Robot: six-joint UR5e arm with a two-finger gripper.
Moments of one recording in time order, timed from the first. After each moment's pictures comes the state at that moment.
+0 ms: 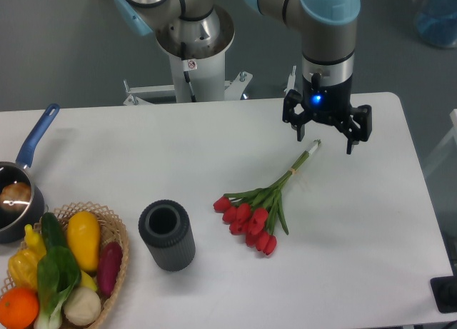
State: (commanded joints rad) arm 2.67 -1.72 -1.61 -1.10 1.55 1.14
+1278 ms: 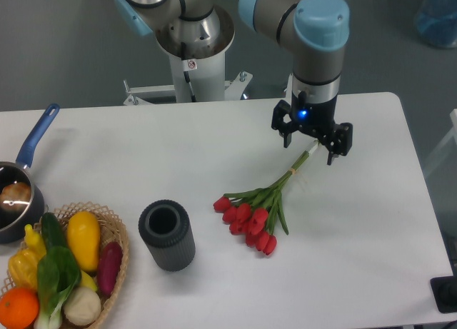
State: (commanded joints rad) arm 2.66 -1.74 -1.77 -1.06 1.53 1.32
